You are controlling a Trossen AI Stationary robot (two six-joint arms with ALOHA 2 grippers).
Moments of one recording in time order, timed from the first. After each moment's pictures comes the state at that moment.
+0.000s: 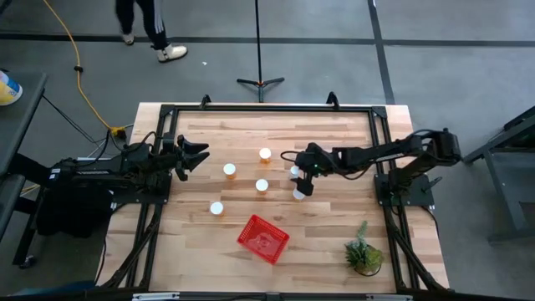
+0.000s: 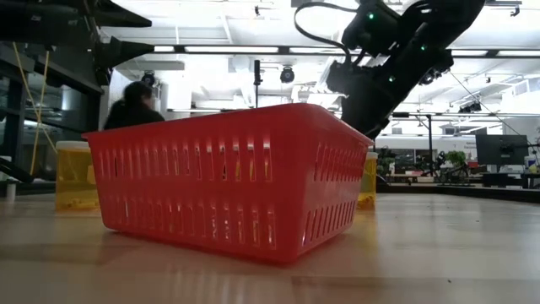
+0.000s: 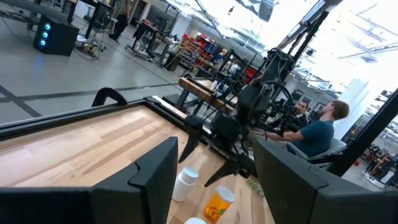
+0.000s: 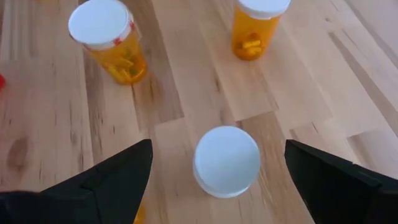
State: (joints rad) left arm 0.05 0.23 0.23 0.08 -0.26 -0.48; right arm -0.09 1.51 0.74 -0.04 0.10 0.18
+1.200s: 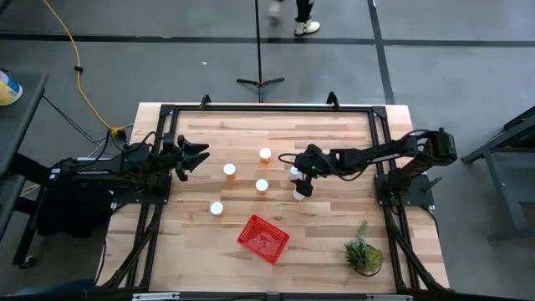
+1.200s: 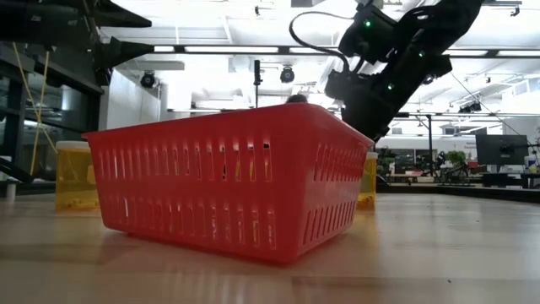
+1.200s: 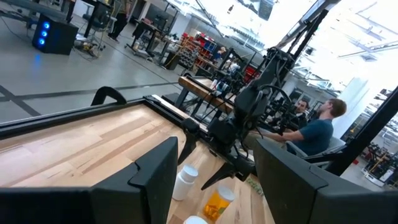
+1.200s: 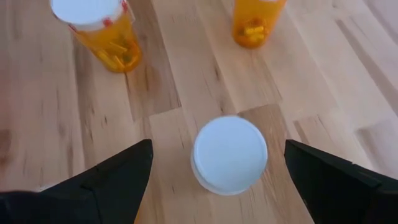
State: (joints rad) left arm 0.05 0.23 0.23 0.08 -0.25 -0.48; right arm -0.09 1.55 0.74 -0.04 0.11 0.18
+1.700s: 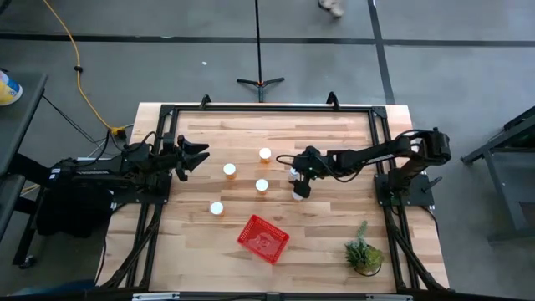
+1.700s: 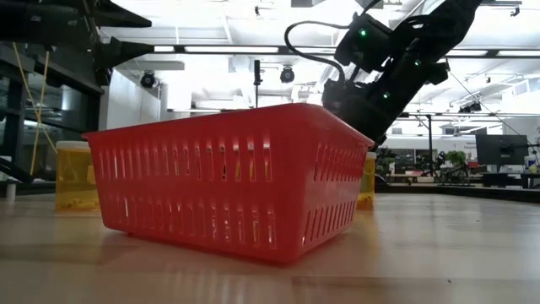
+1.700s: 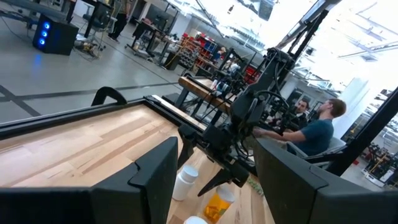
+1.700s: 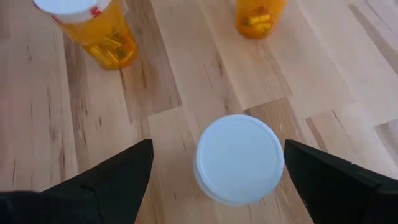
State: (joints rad) left arm 0.05 0.23 0.23 0.08 -0.25 -0.48; right arm -0.09 1.60 0.74 0.01 0.10 0.21
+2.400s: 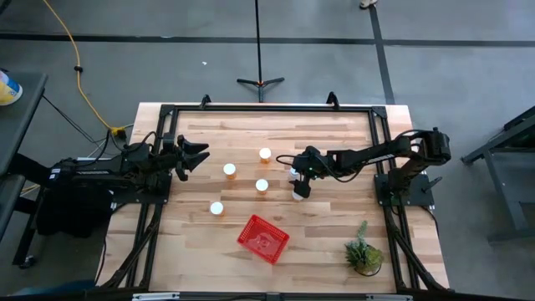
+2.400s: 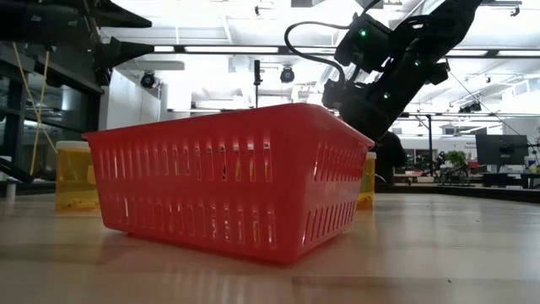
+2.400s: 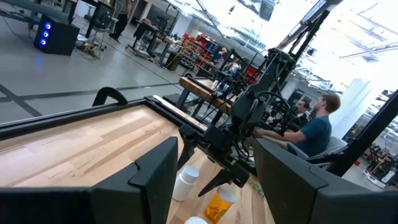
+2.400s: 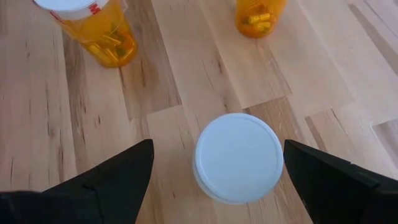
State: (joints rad) left arm 0.05 0.23 0.23 0.08 -0.26 -0.48; right arm -0.09 1.60 0.74 0.00 0.10 0.20
